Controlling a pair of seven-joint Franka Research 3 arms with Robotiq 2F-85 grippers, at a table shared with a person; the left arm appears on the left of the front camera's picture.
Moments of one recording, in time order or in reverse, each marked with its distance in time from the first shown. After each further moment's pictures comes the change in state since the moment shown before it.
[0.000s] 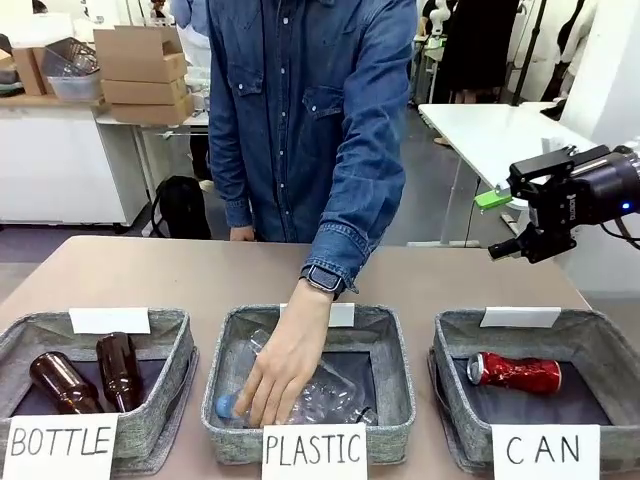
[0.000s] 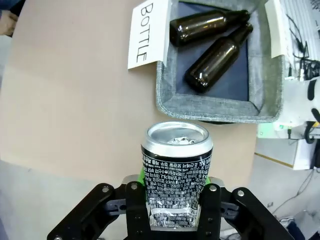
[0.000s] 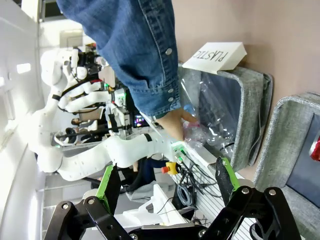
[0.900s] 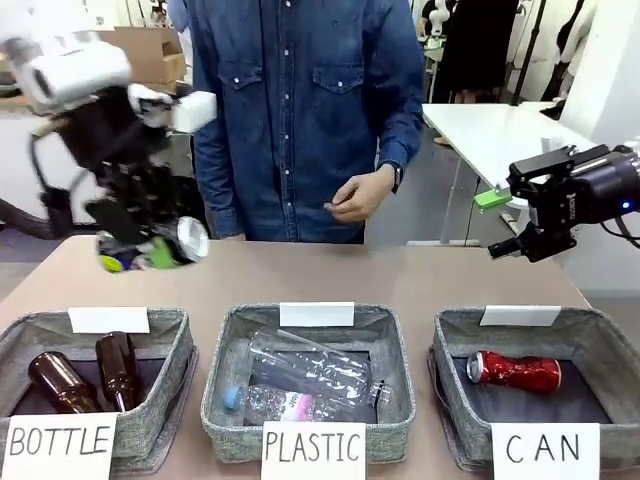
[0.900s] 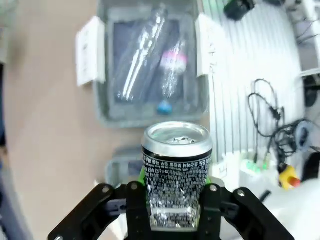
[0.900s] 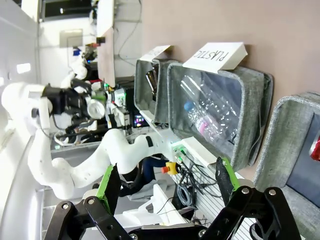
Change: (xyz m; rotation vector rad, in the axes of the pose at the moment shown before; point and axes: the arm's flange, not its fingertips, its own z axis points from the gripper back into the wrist) left arm 0.382 -0.119 -0.072 -0.019 0.037 -0.166; right arm 0.000 0.000 0.000 -0.001 0.000 0.000
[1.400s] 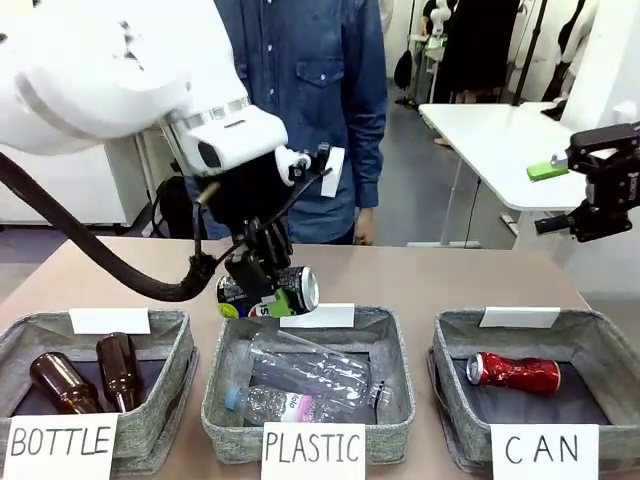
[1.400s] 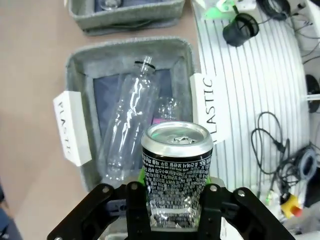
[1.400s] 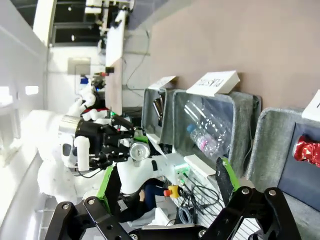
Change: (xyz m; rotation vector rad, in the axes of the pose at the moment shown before) left arm 0.102 0.002 -0.084 -0.011 -0.011 -0.042; right arm -0.018 0.007 0.061 0.016 -0.173 0.020
